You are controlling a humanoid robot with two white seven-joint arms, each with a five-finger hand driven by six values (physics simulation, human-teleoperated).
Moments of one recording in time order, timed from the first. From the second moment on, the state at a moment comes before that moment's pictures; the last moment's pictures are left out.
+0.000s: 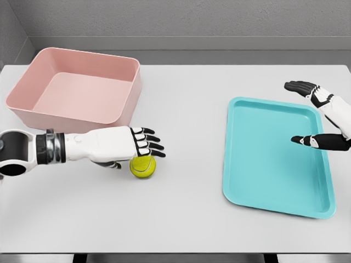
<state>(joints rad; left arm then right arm) -0.64 0.87 -0.92 -1.70 -0.51 -0.61 -0.24 0.03 -0.53 -0.27 -1.77 0.02 -0.61 0.61</state>
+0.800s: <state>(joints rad) -0.65 0.80 -0.98 -1.61 -0.52 -0.61 -0.24 0.03 -0.53 -0.27 -1.76 0.02 -0.61 0.61</state>
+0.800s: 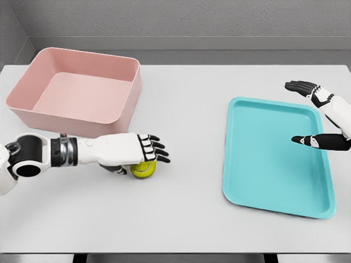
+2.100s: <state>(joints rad) -0.73 0.77 -1.02 -1.59 -0.49 -0.61 -0.30 0.03 -0.53 -0.27 -1.76 0.02 -0.61 0.61</state>
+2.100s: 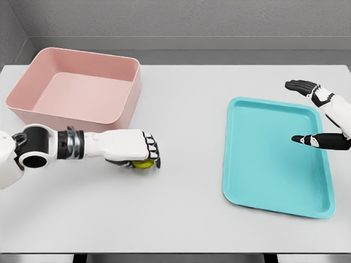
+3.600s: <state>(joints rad) -0.92 0.89 -0.86 -1.34 -0.33 -0.61 -0.30 0.03 -0.53 -0.28 -1.76 0.02 -0.61 0.61</state>
